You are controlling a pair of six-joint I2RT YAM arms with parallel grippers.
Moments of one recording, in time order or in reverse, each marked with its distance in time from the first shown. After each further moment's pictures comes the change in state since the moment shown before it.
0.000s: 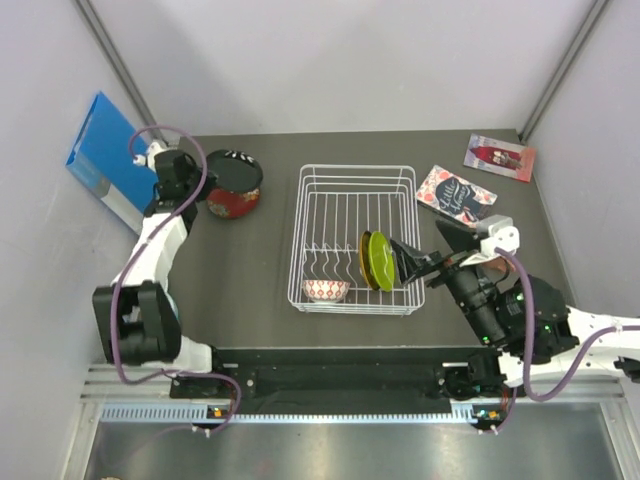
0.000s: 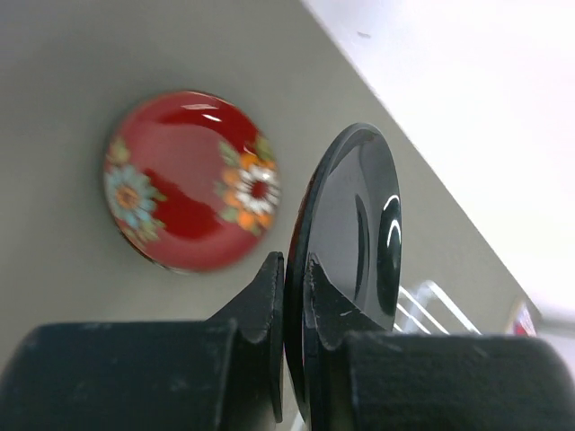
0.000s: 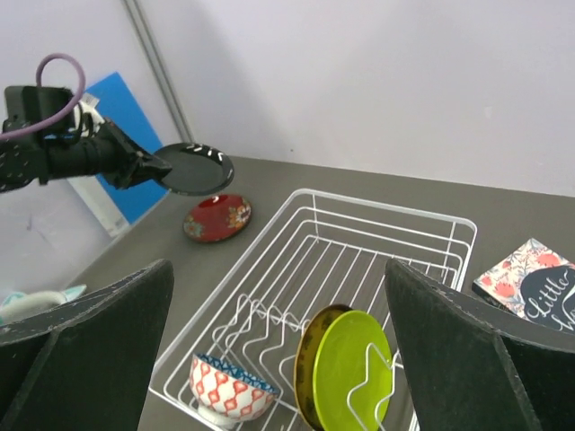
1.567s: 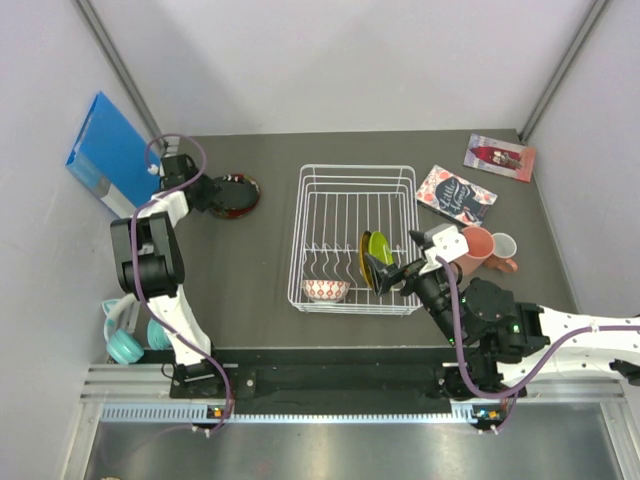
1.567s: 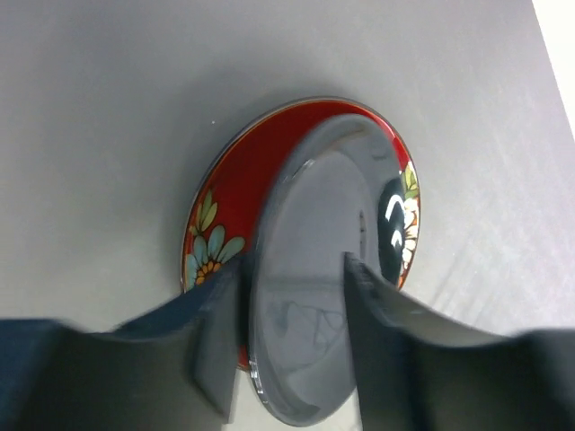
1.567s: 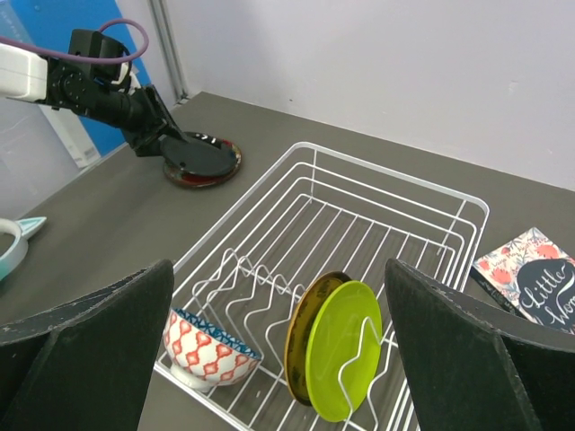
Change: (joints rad) left arm 0.129 0.522 0.200 0.035 0.138 0.063; right arm -0.057 0.105 -0.043 -0.097 -0.087 0.068
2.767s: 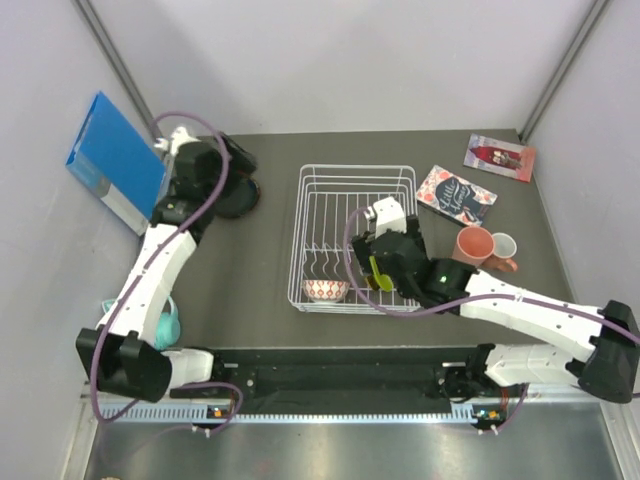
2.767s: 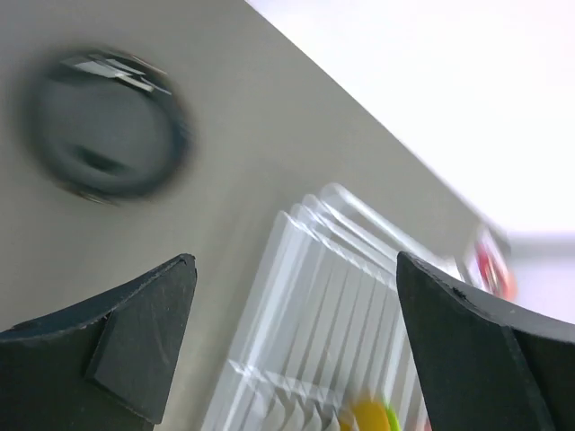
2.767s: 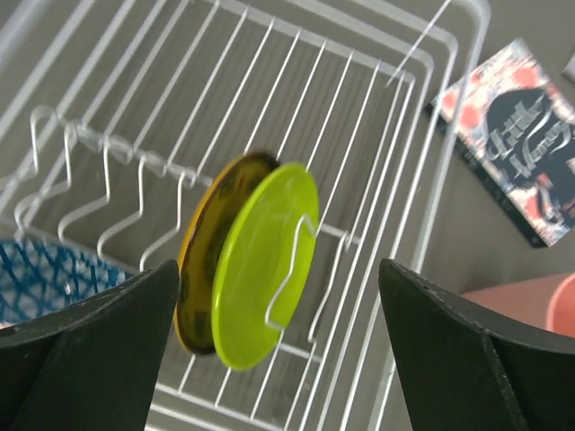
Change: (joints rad) left arm -0.312 -0.657 -0.063 -0.285 -0.253 -0.065; right arm -0.459 0.391 0.101 -0.409 -0.266 0.317
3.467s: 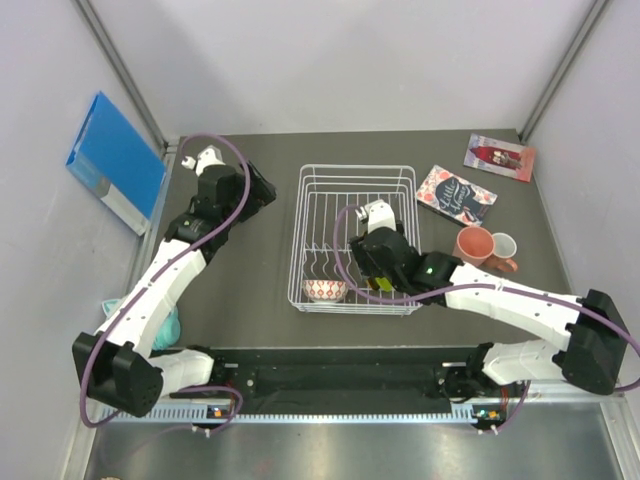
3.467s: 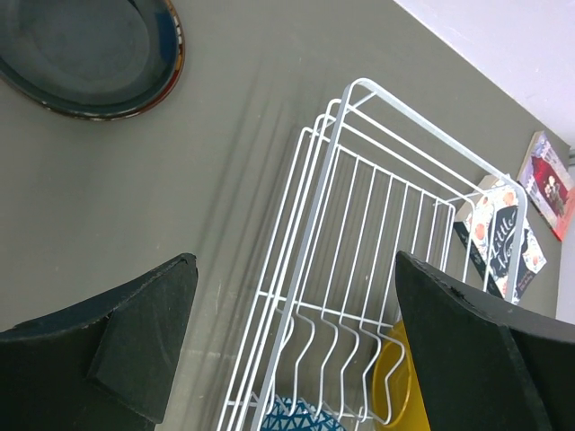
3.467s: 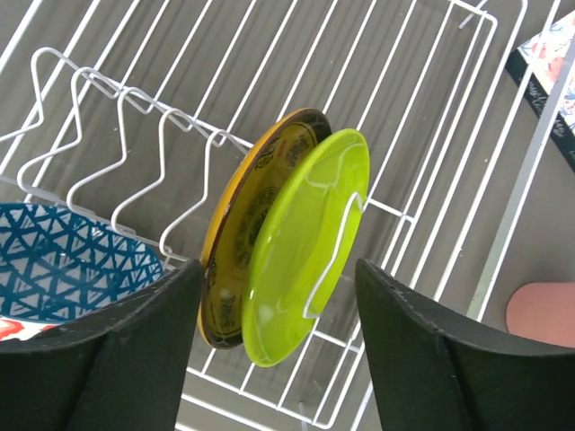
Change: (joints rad) left arm -0.205 -0.082 -0.145 -0.029 -0.055 0.049; right arm -0.057 0.121 0.005 -0.033 -0.179 0.057
